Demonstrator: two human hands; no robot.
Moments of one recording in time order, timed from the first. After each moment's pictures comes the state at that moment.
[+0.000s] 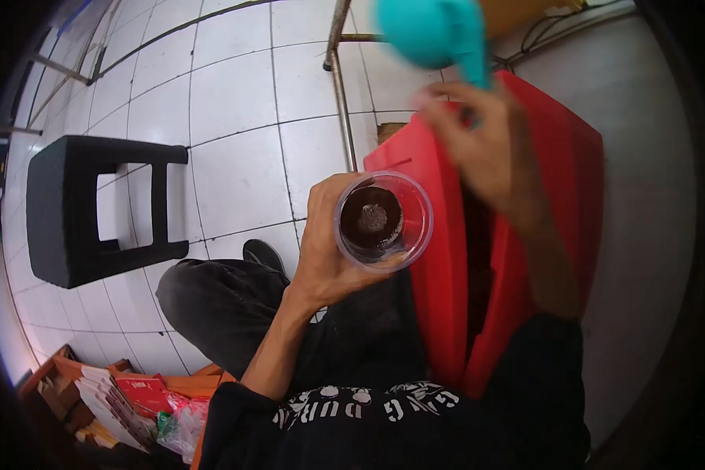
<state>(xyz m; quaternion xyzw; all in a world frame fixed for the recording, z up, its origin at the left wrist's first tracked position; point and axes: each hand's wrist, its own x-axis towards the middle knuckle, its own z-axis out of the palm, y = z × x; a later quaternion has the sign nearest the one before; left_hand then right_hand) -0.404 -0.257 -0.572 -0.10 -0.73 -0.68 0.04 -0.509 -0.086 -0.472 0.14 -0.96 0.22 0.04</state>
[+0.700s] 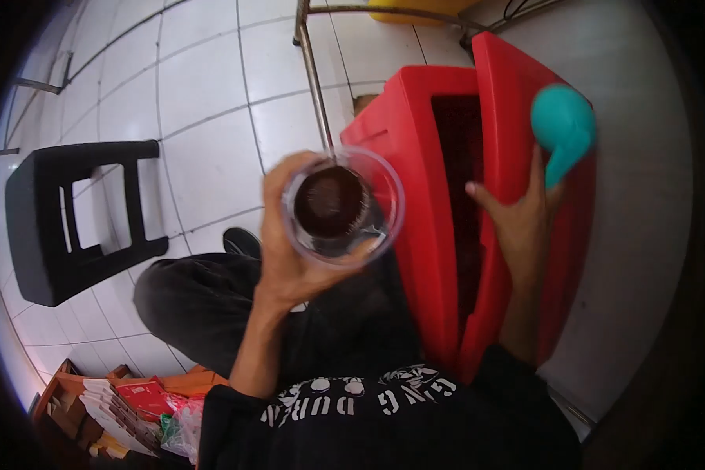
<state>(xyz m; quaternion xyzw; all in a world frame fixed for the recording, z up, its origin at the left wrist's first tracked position) -0.400 -0.257 -0.577 -0.12 -0.71 -0.69 0.08 -0.409 -0.005 -0.508 -0.13 -0.99 0.10 0.05</state>
